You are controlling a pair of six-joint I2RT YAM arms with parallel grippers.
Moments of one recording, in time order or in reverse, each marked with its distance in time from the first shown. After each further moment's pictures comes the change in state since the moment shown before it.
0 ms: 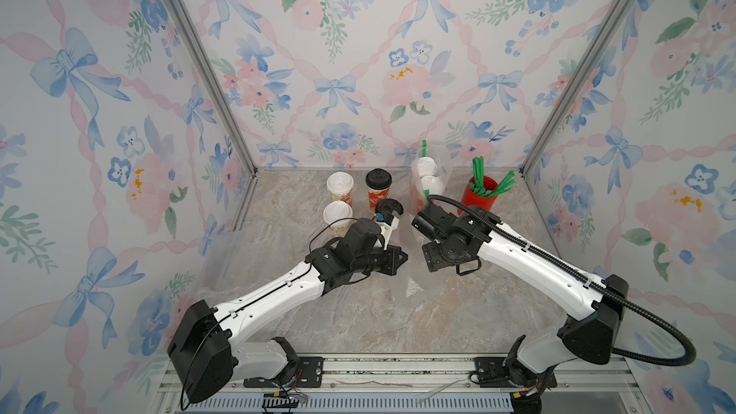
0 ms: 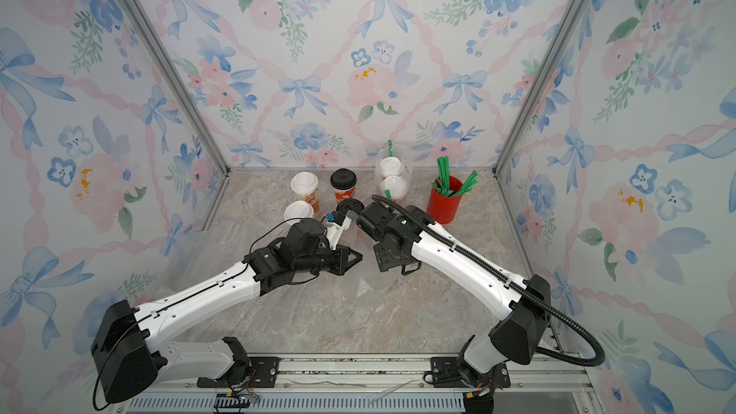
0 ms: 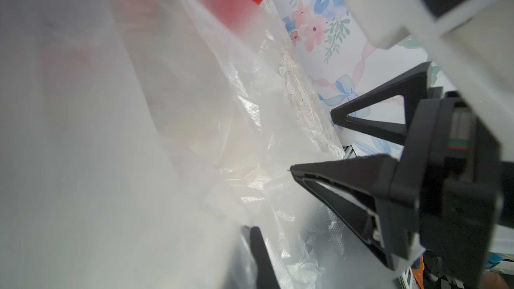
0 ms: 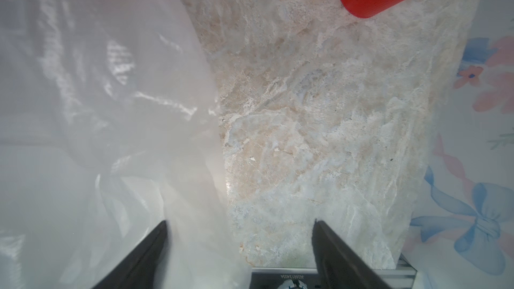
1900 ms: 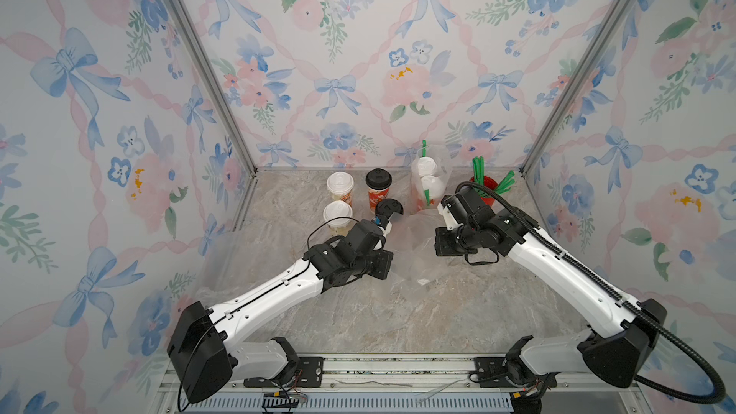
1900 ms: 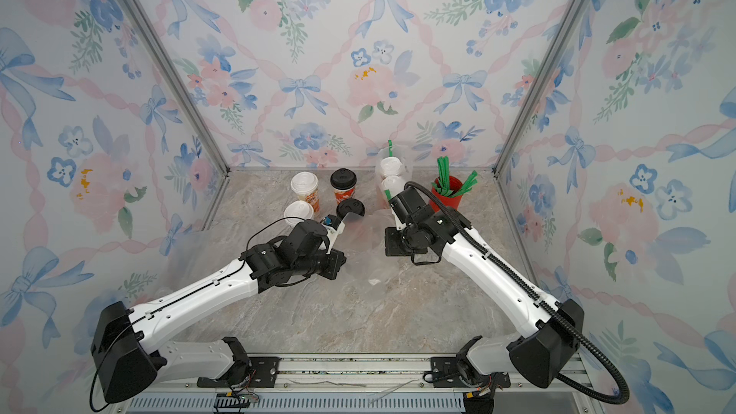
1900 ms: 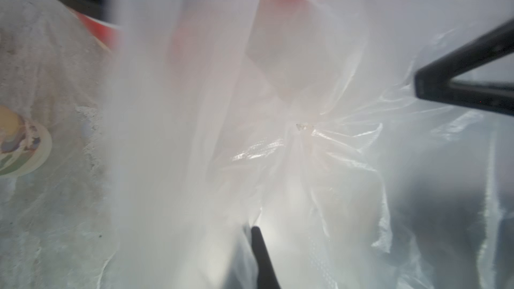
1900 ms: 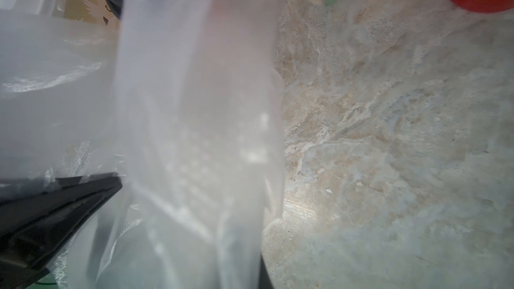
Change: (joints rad) left arm -0.008 0.006 0.072 -0.299 -0.243 0.169; right arm -0.179 -0.172 -0.164 0.337 -0.392 -0.041
